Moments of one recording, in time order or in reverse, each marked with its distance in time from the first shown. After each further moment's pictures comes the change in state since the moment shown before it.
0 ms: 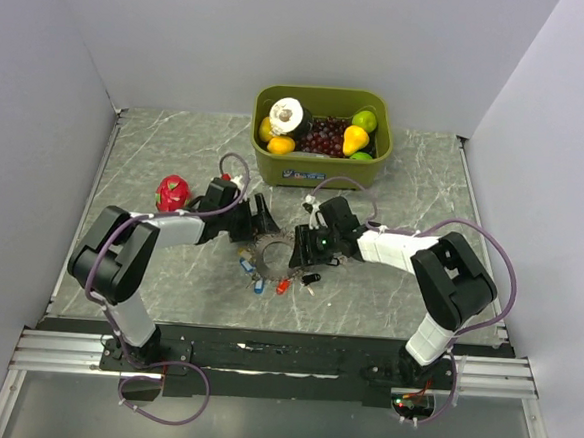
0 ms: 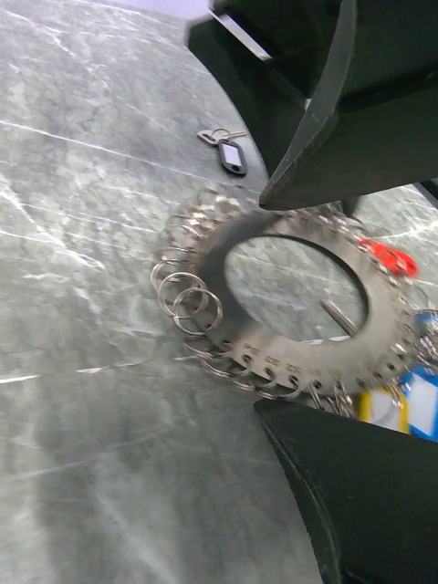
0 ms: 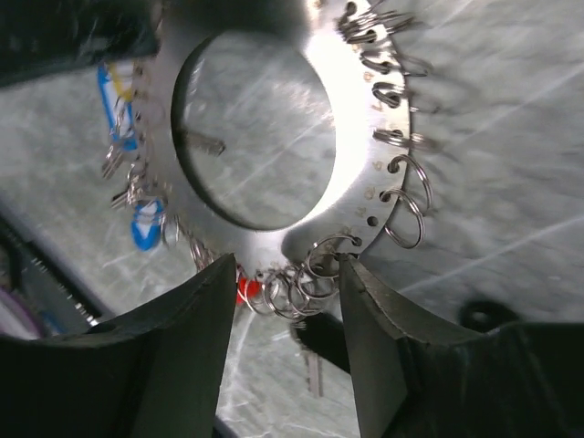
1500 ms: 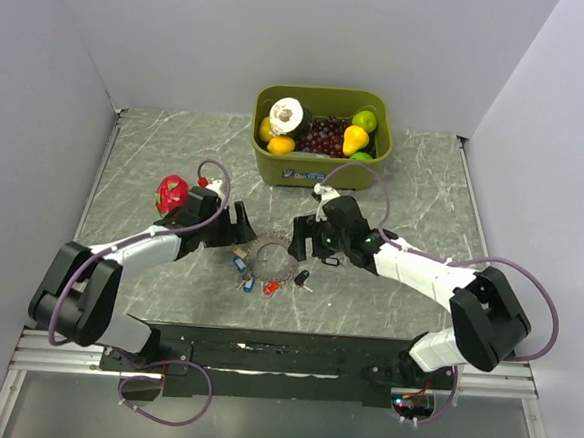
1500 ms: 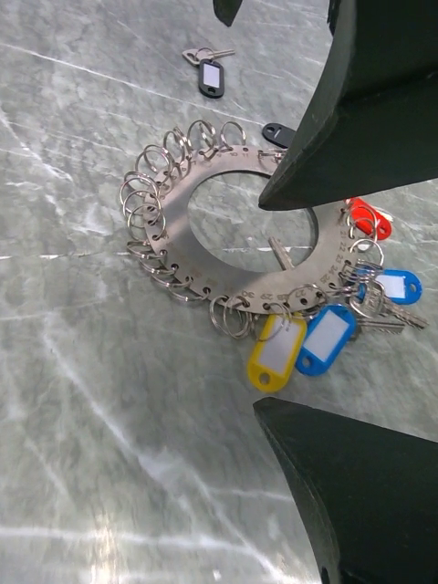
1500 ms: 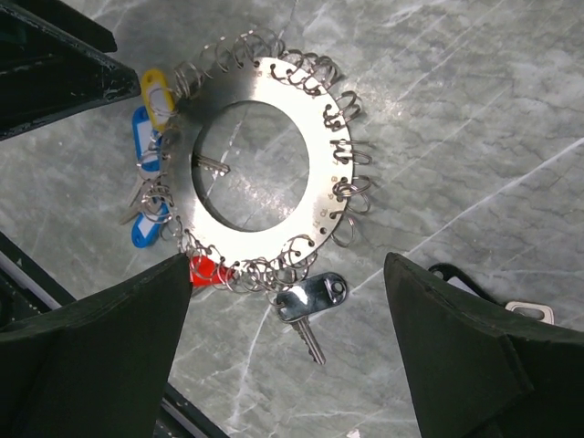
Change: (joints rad) left arm 0.039 -0.290 -0.129 -0.182 -0.185 0.143; right arm 0.068 -0.266 -0.054 0.010 0.255 0.002
